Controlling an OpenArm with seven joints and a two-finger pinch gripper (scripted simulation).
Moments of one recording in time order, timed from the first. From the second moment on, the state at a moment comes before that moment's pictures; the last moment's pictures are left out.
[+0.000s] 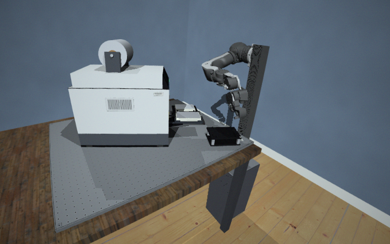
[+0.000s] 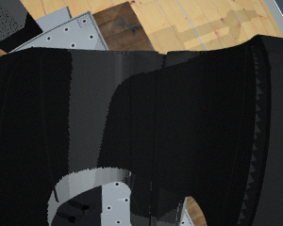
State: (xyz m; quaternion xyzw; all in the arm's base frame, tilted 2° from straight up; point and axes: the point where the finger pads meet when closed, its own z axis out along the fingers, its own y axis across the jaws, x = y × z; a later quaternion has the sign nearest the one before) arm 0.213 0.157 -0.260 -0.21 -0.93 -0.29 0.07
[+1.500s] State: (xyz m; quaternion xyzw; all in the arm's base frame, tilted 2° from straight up) arm 0.212 0.135 -0.267 -0.21 -0.95 -0.22 0.05
